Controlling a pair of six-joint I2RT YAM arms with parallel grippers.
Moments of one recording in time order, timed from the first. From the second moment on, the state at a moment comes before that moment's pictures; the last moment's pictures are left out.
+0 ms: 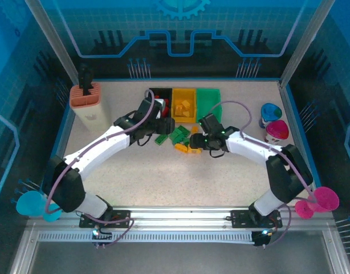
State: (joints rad) left arm -0.55 1.46 1.17 -0.51 -0.07 -0.45; right arm 0.58 1.60 1.01 -0.47 0.01 0.57
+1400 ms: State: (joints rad) left arm -0.57 1.36 0.94 -0.45 -0.07 -0.51; right arm 0.64 1.73 1.19 -0.62 0.11 0.59
